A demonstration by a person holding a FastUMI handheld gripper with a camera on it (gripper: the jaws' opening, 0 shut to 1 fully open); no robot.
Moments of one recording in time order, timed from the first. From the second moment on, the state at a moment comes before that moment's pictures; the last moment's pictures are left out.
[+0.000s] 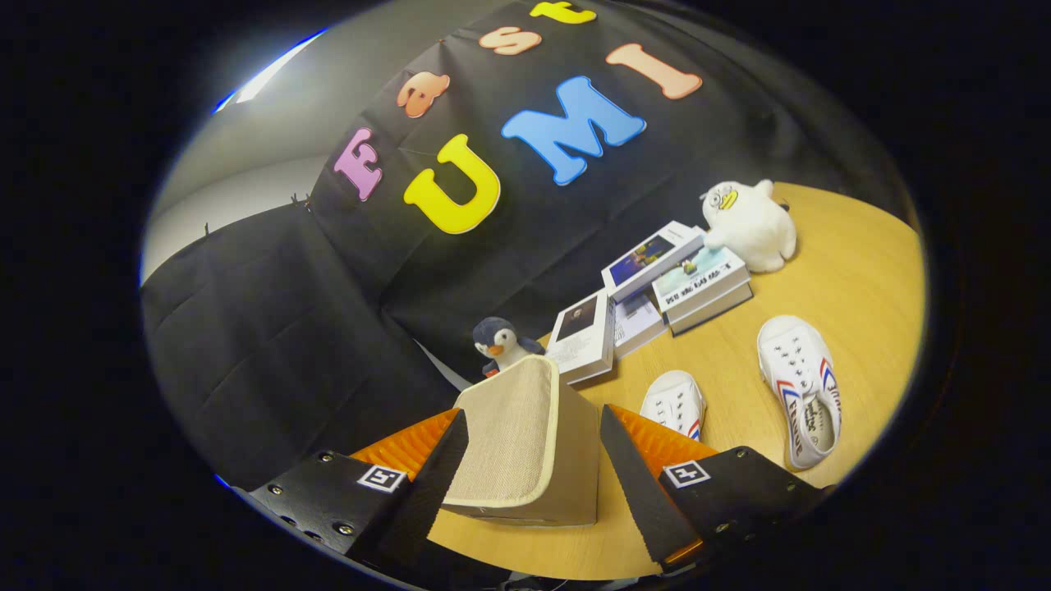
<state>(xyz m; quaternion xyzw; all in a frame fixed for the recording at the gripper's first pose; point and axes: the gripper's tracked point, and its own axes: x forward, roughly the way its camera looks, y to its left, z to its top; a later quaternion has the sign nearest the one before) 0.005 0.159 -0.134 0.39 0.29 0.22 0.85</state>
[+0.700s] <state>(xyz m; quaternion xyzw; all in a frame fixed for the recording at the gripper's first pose) -0.007 0.222 -0.180 0.52 0.41 0.23 0.71</state>
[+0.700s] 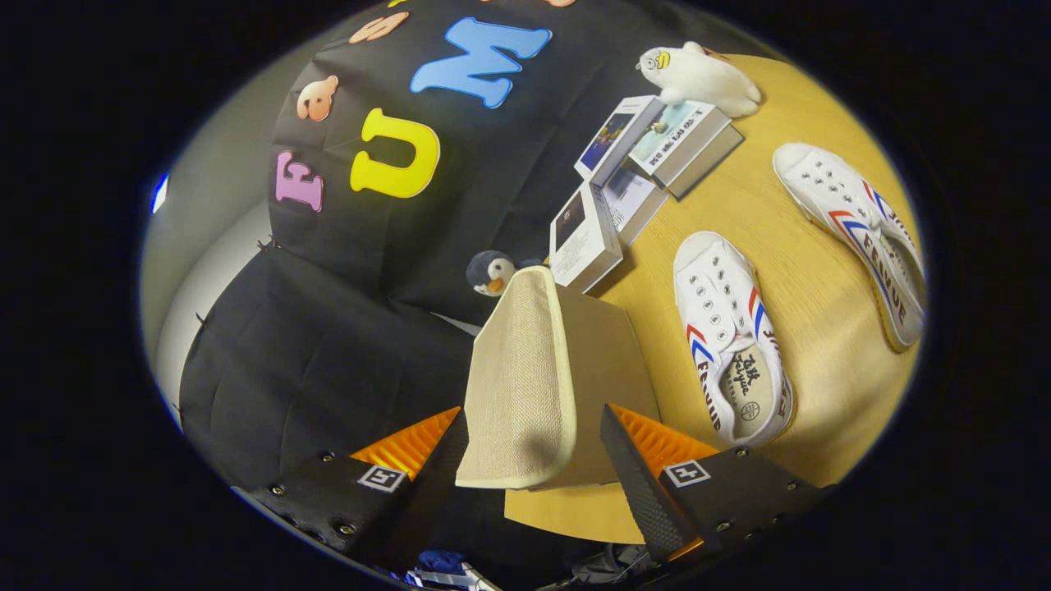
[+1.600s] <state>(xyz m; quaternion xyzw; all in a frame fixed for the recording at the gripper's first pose) -0.013 0.231 -0.181 0.60 0.45 0.22 0.62</state>
